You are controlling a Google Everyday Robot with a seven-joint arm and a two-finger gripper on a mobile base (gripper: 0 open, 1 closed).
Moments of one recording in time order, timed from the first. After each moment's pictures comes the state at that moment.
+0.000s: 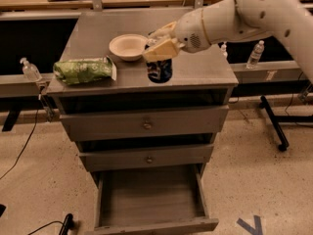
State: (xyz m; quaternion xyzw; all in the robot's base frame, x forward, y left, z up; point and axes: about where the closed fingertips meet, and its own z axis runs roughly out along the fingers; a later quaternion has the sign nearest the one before) arm 0.642 -0.002 0.947 -0.54 0.66 0.27 0.45
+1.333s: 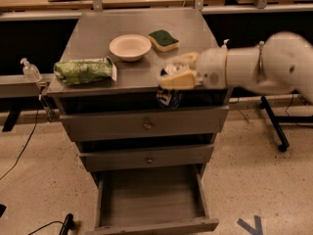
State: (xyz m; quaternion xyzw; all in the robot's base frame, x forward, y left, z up) arm 0.610 -0.053 0.901 -0.46 0.65 0.31 0.52
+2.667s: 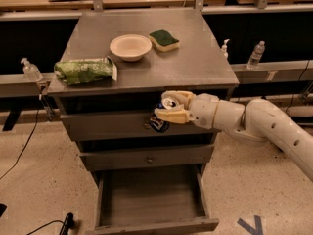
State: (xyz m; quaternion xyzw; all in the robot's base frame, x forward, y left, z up) arm 0.602 -0.044 0.795 -0.40 0.61 0.34 0.59
